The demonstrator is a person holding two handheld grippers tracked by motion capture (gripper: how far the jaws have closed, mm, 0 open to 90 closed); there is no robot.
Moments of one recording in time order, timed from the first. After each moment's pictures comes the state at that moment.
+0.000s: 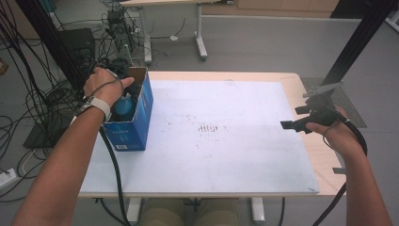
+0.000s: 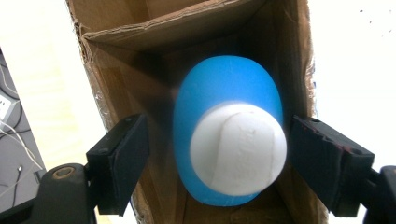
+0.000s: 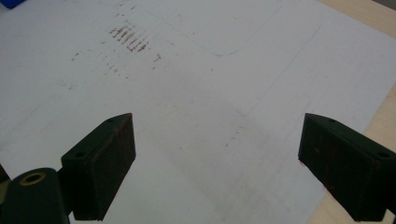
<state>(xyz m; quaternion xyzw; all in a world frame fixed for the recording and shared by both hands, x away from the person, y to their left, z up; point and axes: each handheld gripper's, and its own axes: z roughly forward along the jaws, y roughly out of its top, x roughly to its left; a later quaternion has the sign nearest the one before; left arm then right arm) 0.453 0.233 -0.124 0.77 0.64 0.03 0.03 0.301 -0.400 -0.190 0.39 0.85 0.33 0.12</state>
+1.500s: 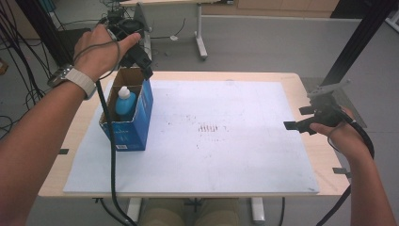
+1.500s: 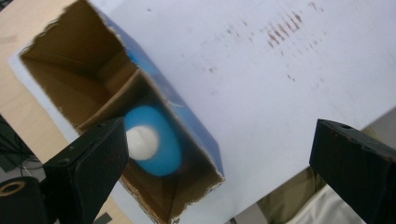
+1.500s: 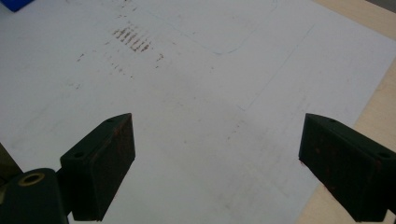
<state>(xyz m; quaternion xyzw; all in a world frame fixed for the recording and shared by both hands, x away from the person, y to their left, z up) 0.430 0.182 -0.007 0.90 0.43 0.03 0.08 0.287 -0.398 -0.175 0.40 0.85 0.32 0.13</state>
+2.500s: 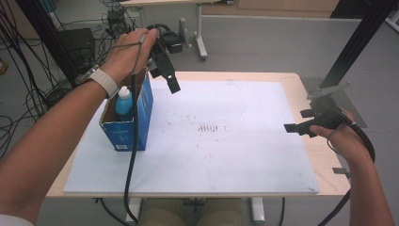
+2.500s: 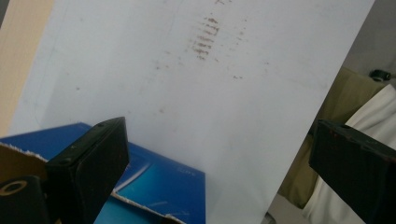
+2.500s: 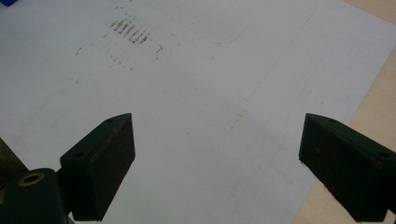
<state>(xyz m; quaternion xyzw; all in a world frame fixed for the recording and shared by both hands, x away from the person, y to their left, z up) 0.431 0.121 -0.024 0.98 0.19 0.00 0.10 0.281 -0.391 -0.173 0.41 0.85 0.31 0.12</state>
